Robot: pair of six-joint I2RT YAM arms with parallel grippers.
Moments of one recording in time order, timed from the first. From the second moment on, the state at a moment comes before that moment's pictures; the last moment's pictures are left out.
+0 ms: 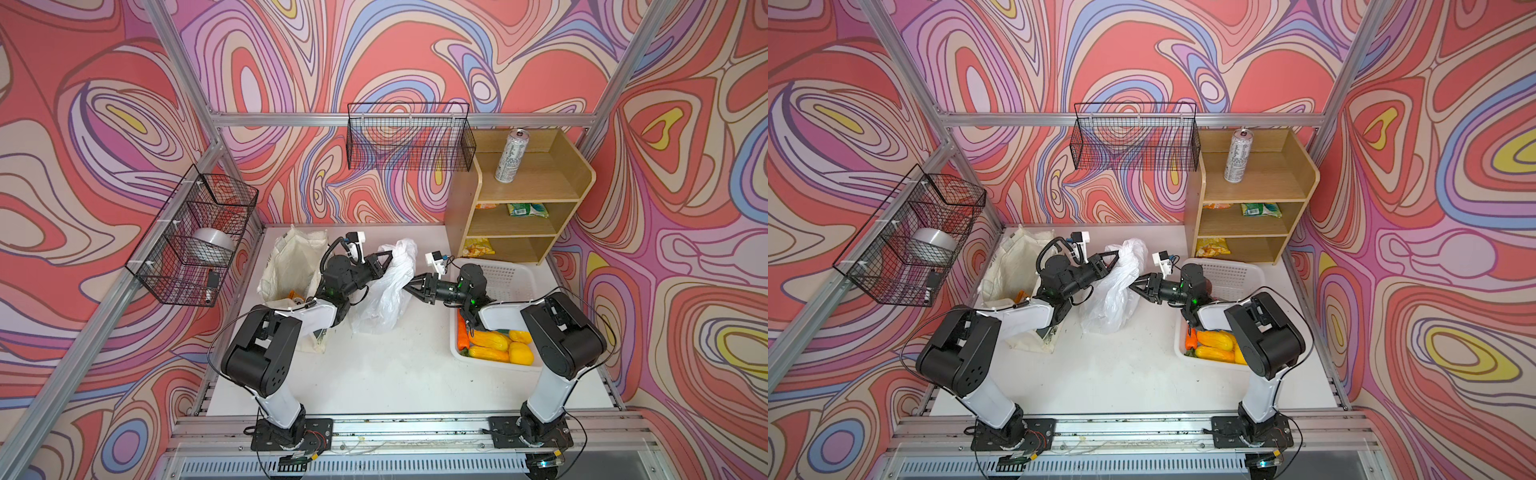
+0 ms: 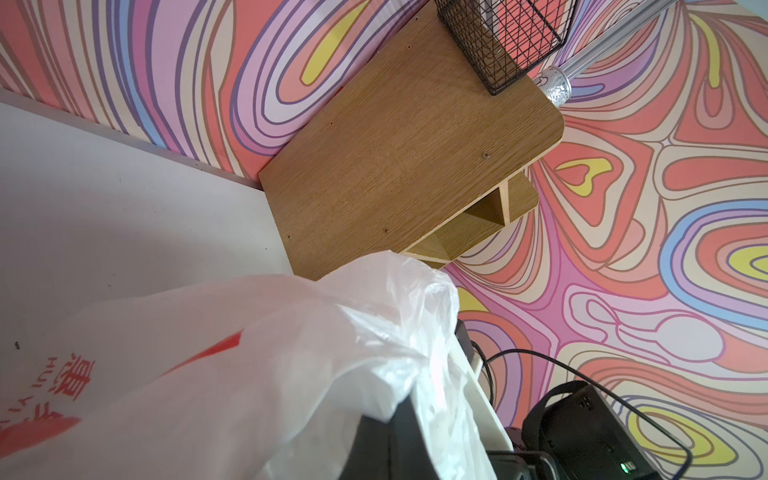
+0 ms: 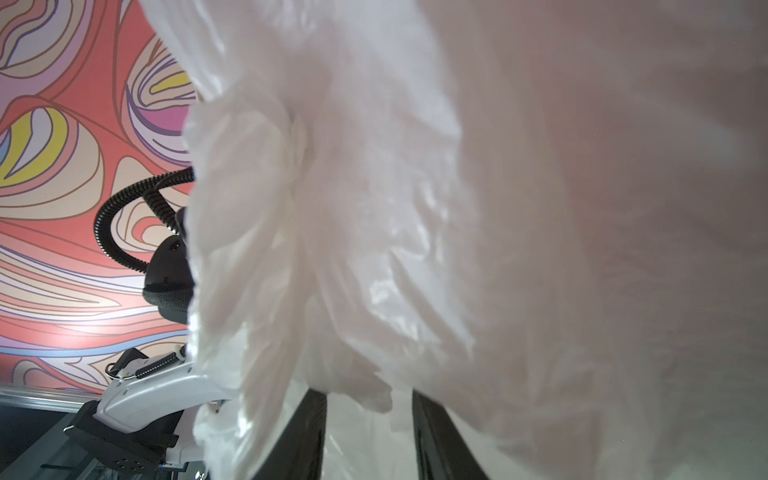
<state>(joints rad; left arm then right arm) -0.39 1.68 0.83 0.86 0.45 -0.92 0.44 1.82 0.81 0.95 -0.86 1.23</state>
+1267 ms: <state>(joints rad) -0.41 1.75 1.15 0.54 0.80 -1.00 0.30 1.81 1.04 0.48 -0.79 1.06</state>
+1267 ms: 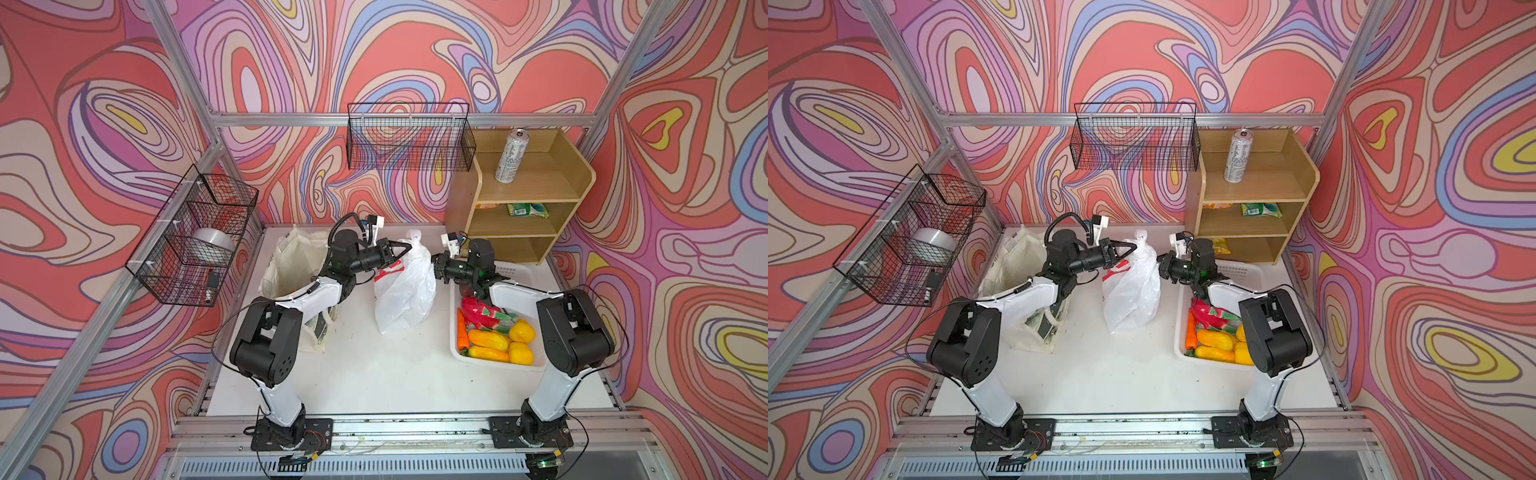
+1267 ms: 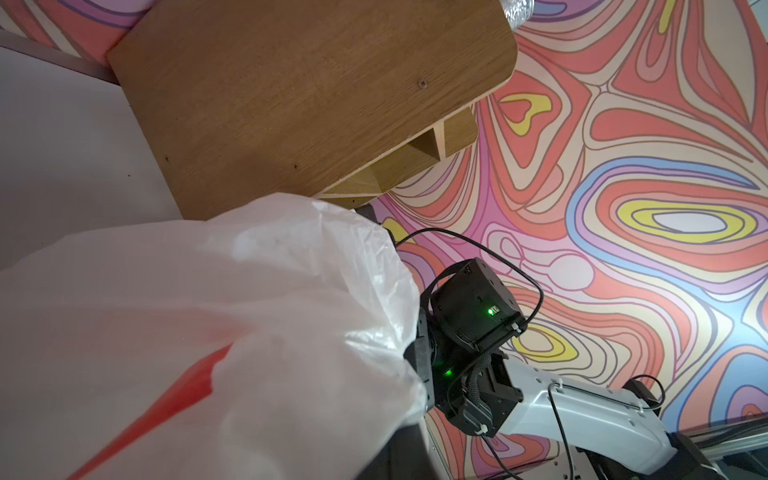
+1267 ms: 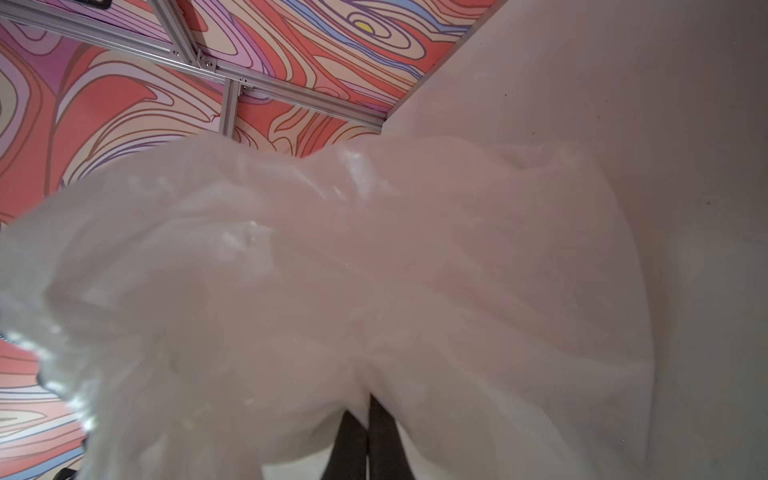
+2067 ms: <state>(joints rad) -0.32 1.84 1.12 0.81 0.94 -1.27 0.17 1.81 0.99 0.31 -0.68 0.97</state>
